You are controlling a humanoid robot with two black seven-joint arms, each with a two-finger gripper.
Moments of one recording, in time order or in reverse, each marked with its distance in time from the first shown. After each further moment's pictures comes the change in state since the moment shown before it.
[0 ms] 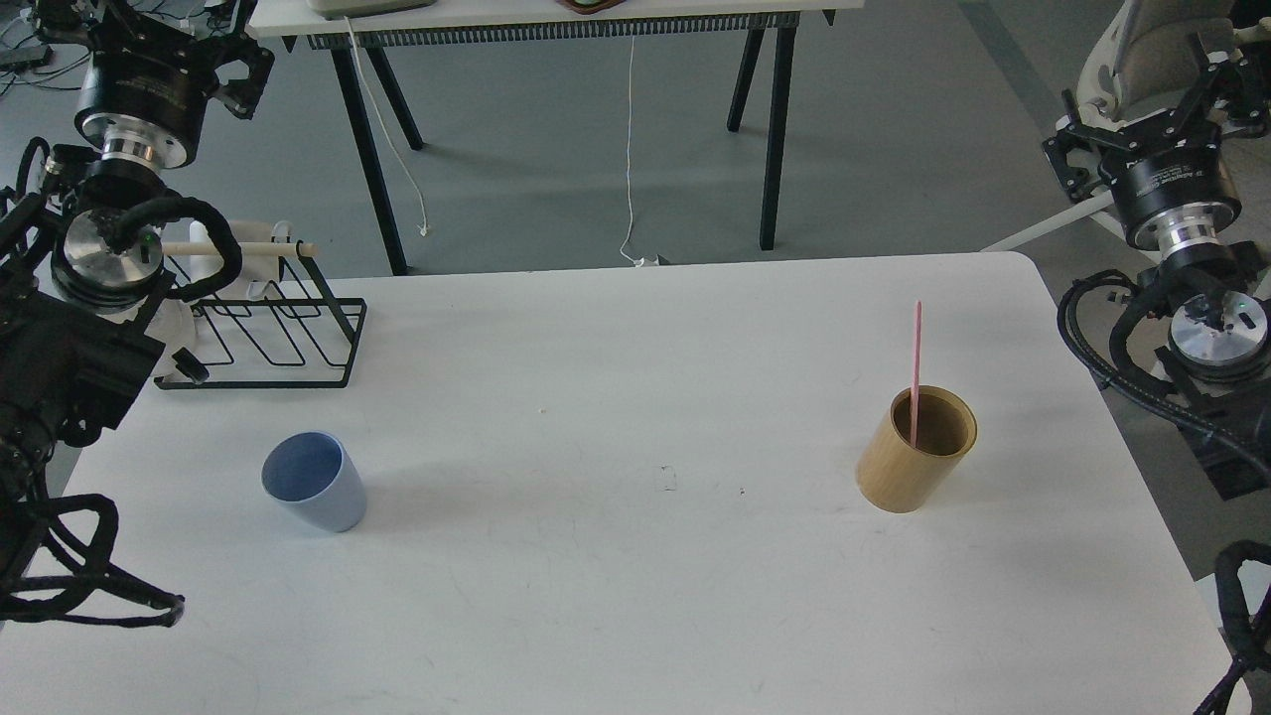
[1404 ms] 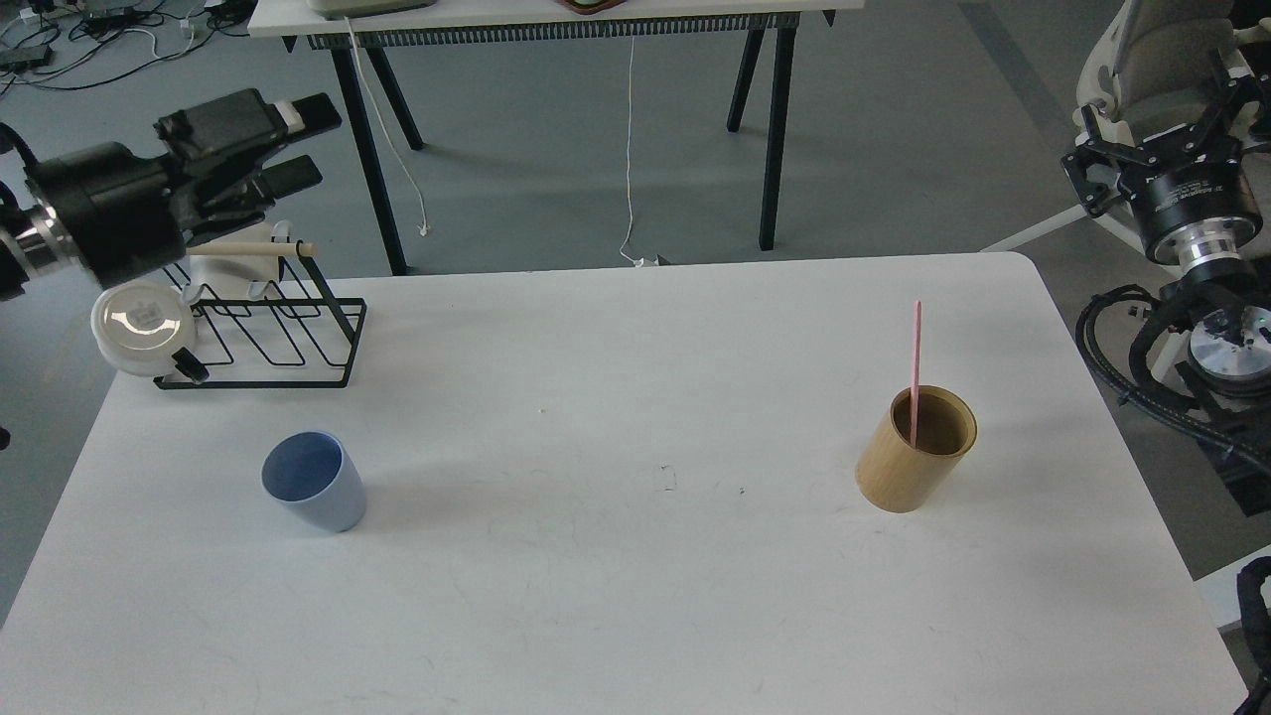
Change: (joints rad) left arm 0.158 0.756 0.424 -0.990 1.113 0.135 -0.106; right arm -0.031 -0.035 -0.014 0.012 -0.003 0.000 0.013
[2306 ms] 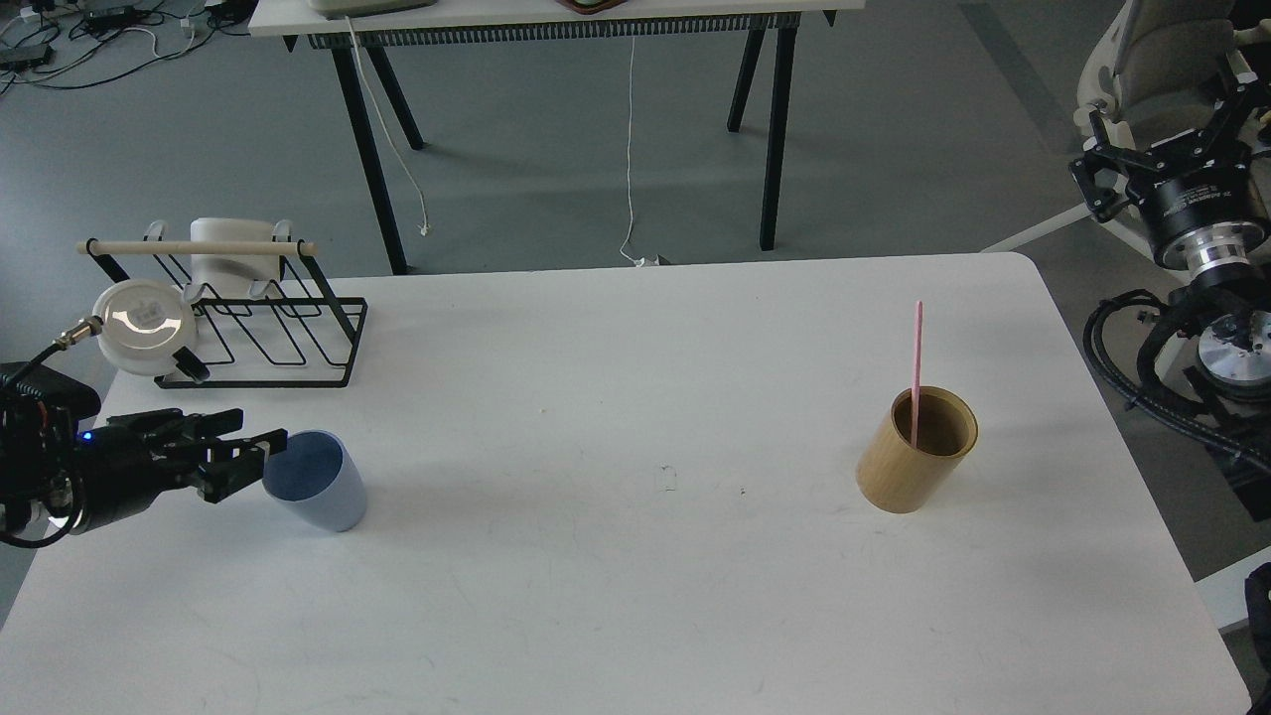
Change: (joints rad) left arm 0.310 -0.121 0.124 0.348 0.890 0.369 -0.064; right arm -0.010 -0.012 0.000 0.000 0.000 0.000 0.000
